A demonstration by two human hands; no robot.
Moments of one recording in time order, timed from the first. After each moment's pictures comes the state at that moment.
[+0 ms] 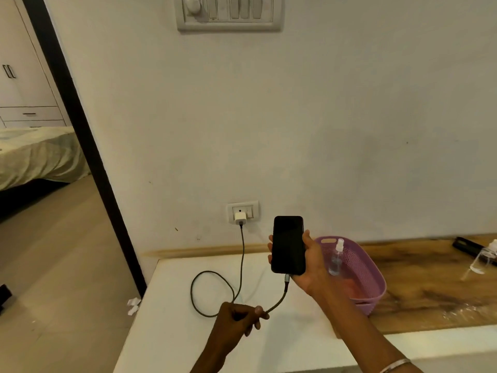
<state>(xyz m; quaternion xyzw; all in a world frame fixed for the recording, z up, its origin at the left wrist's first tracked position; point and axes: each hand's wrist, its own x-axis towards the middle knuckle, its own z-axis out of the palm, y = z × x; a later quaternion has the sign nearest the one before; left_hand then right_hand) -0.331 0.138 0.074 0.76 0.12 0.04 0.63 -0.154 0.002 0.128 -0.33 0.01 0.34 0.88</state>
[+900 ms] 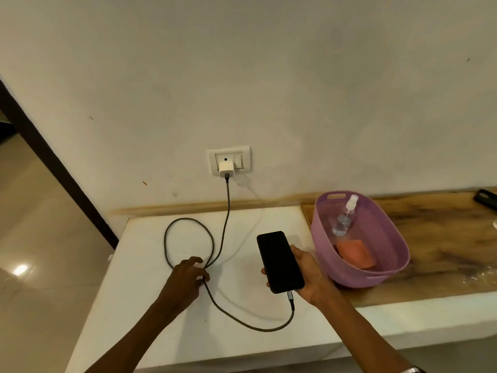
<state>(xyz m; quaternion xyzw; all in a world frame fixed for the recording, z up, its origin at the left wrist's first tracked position) -0.248 0.271 -0.077 0.98 0.09 0.02 0.18 -0.113 -0.007 -0.040 -0.45 0.11 0.45 0.76</state>
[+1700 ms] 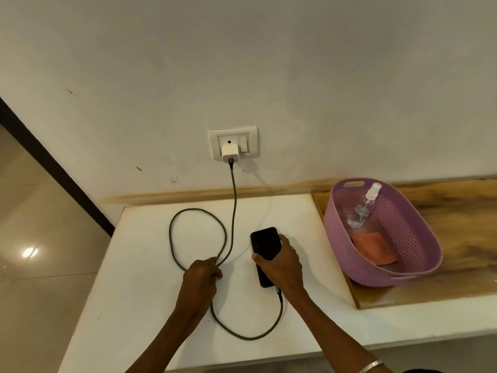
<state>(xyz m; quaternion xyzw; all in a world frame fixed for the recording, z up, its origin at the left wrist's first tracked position) -0.238 0.235 -0.102 0.94 0.19 0.10 0.28 -0.118 0.064 -0.094 -0.89 -0.02 0.16 0.44</state>
